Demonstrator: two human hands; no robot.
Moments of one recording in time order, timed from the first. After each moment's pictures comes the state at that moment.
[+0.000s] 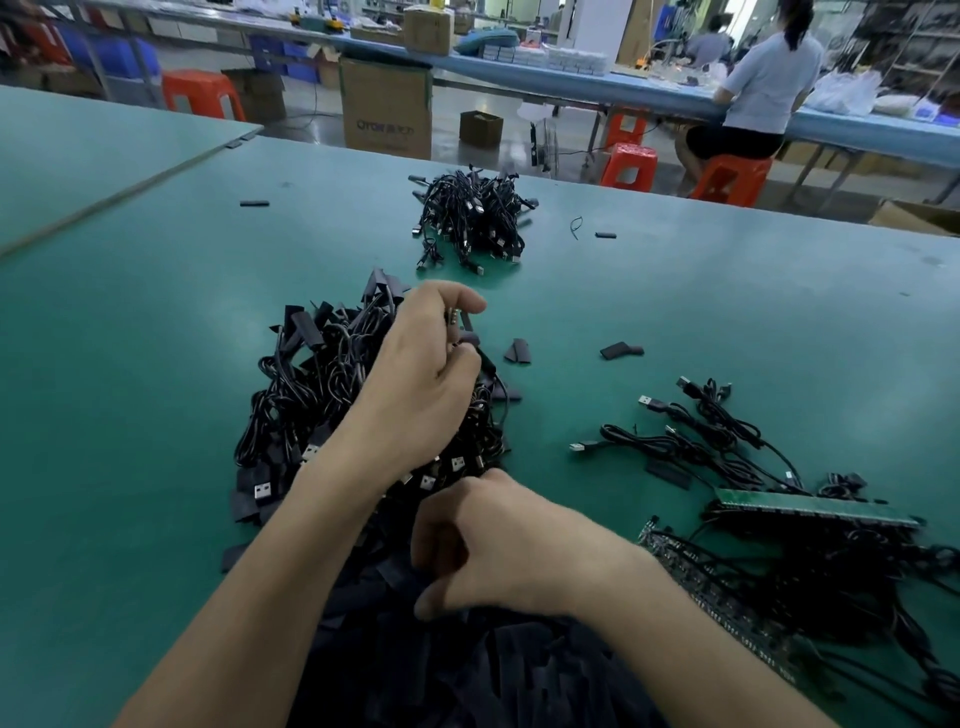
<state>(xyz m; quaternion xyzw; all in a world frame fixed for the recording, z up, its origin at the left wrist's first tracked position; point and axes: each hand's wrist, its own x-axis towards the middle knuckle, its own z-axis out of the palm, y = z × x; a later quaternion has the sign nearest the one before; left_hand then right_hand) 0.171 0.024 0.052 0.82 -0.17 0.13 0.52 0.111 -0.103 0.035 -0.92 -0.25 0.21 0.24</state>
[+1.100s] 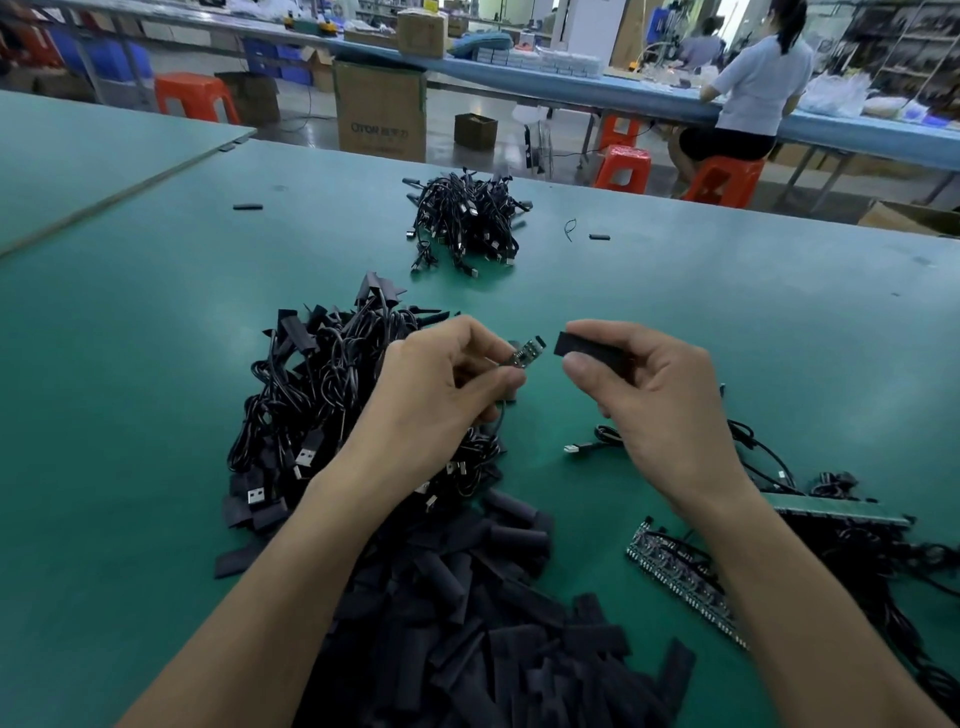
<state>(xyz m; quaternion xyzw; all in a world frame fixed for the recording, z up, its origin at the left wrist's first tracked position) 0.166 0.012 0.050 0.78 -0.16 0.07 0.60 0.142 -0.174 0.066 -0.80 -0.08 -0.18 0.57</state>
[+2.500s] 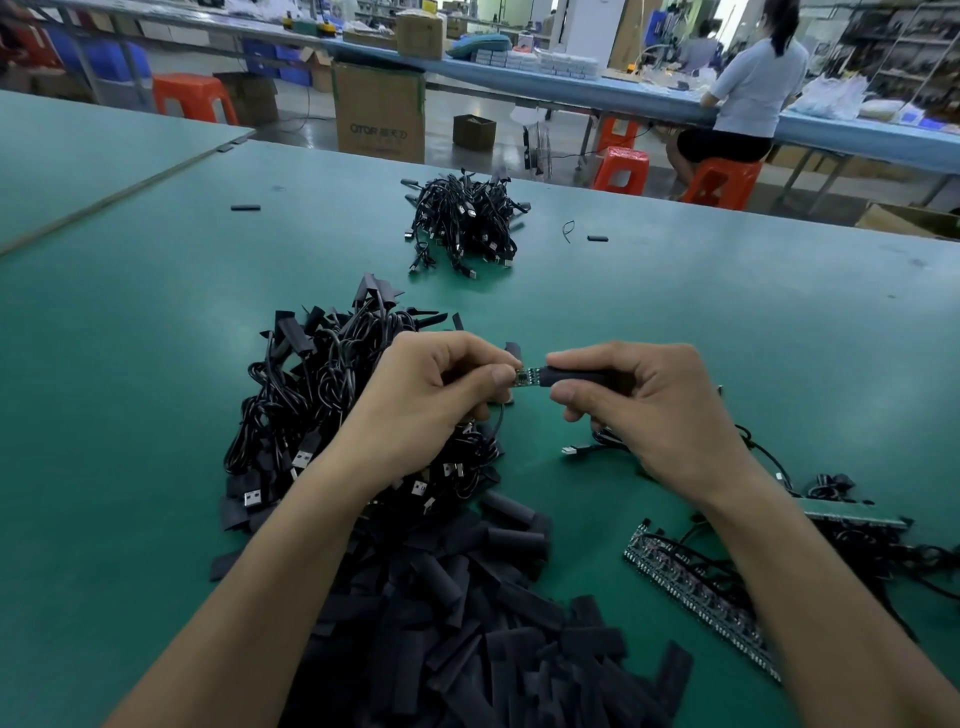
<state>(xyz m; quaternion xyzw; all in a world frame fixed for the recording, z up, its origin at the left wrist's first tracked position) 0.170 0.020 0.050 0.75 -0.18 0.02 0.63 0.144 -0.187 0.069 -0.83 -0.16 -0.11 0.53</state>
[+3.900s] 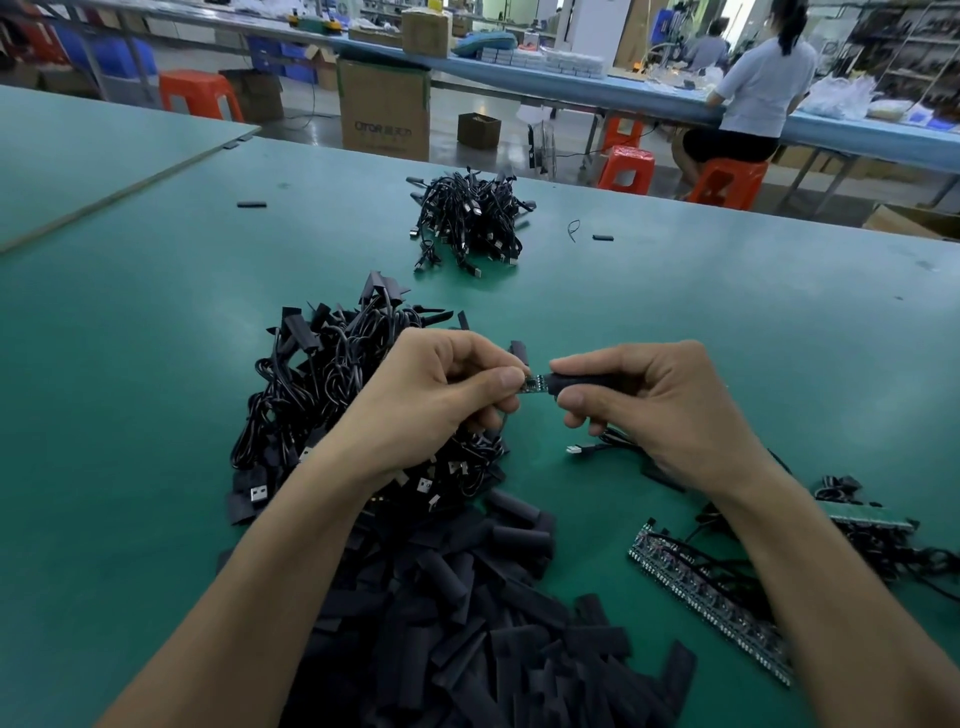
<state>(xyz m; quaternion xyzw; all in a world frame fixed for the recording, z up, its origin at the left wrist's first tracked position) 0.166 0.024 0.057 0.72 -0.18 -0.05 0.67 0.146 -0.187 0.070 -0.78 -0.19 -0.06 0.59</state>
